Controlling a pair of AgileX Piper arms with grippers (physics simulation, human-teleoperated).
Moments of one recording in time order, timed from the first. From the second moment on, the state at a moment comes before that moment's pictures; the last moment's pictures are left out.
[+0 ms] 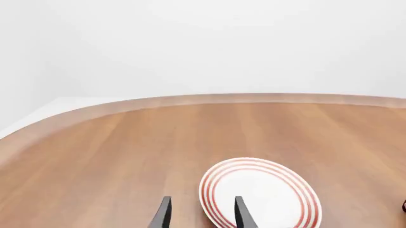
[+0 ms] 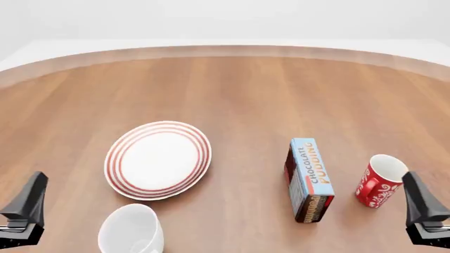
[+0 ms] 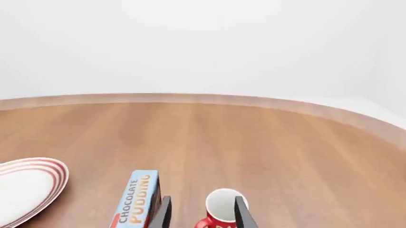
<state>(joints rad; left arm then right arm) 0.00 0.00 0.00 0.00 0.00 0.00 0.00 0.00 0.00 0.00</state>
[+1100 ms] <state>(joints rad) 0.00 0.00 0.00 0.00 0.00 0.19 0.07 -0.20 0.17 -0.08</state>
